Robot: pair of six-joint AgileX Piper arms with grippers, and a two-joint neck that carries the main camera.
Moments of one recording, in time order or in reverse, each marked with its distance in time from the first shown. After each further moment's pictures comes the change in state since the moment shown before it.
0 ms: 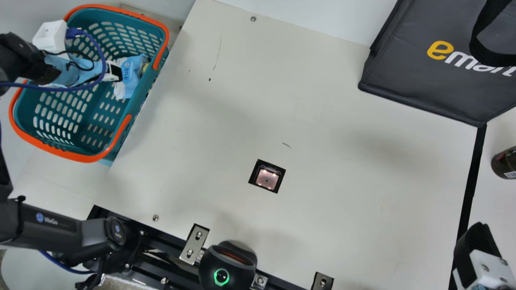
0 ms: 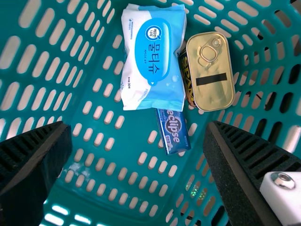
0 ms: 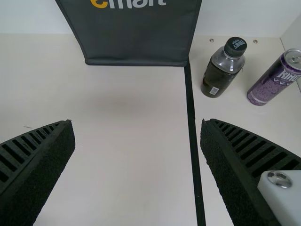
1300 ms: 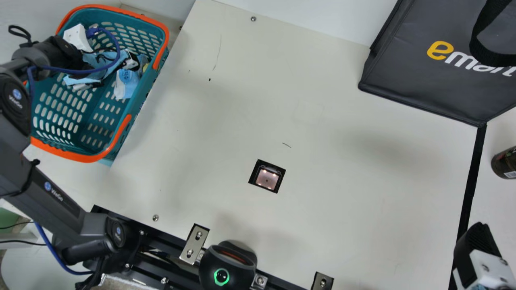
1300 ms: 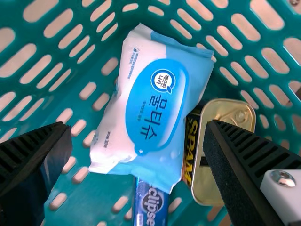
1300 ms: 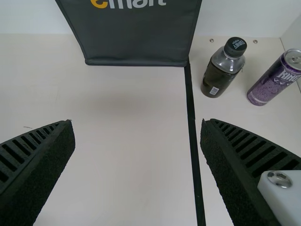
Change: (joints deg) left arm -5.1 18.0 -7.2 -1.8 -14.0 -20.3; right arm 0.0 0.0 0.0 0.0 0.0 0.0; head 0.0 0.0
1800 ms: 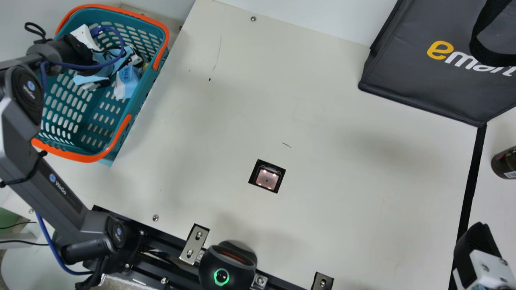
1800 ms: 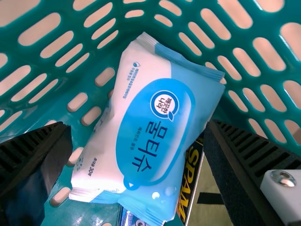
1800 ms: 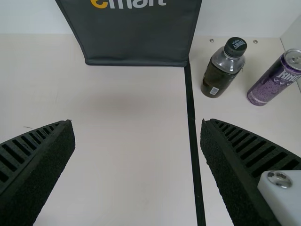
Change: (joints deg) left arm -1.4 5.4 -4.1 3.9 -1.7 -9.5; right arm 0.0 0.0 0.0 0.0 0.0 0.0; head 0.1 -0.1
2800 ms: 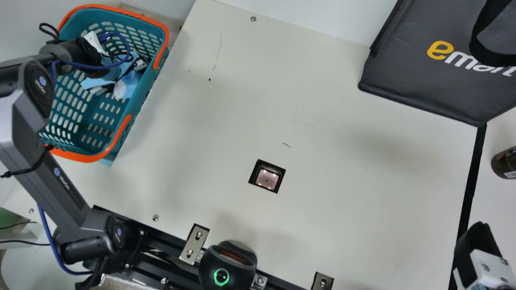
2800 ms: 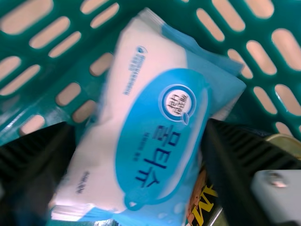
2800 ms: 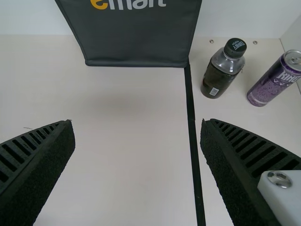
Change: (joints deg) left arm -0.8 4.7 -2.5 4.4 1.6 -5.5; right arm 0.0 0.0 0.0 0.0 -0.2 0.0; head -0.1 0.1
